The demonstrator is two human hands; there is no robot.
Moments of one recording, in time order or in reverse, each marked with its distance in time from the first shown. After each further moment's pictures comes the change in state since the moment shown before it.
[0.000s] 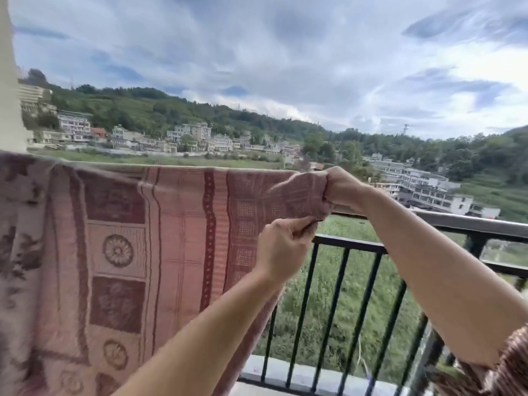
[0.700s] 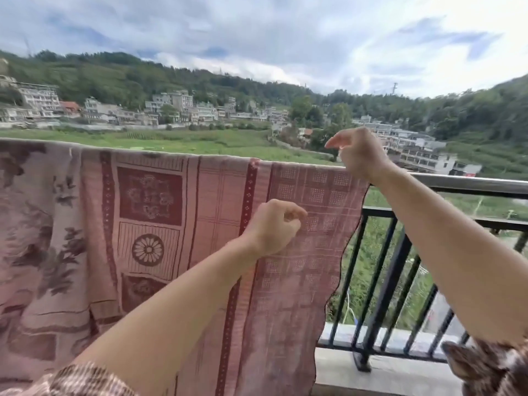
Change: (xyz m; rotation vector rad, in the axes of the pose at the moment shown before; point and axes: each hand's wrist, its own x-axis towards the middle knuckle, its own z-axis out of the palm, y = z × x) left_hand -0.007 0.034 0.116 0.258 -0.392 -0.046; right_hand -0.086 0.112 -0.097 -0.007 0.350 0.009
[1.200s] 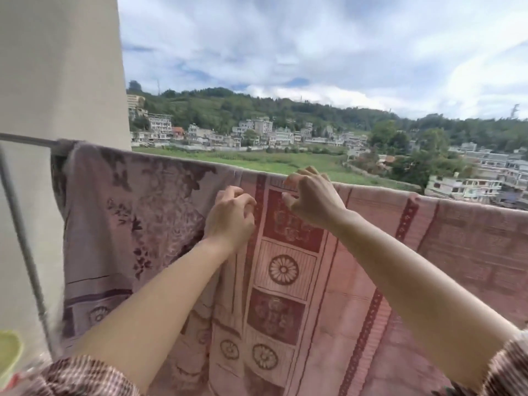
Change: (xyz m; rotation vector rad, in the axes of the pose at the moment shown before) left_hand -0.091 -0.153 -0.224 0.564 0.588 -0.296; right_hand -0.016 -0.216 0.214 -0.095 -0.111 -0.615
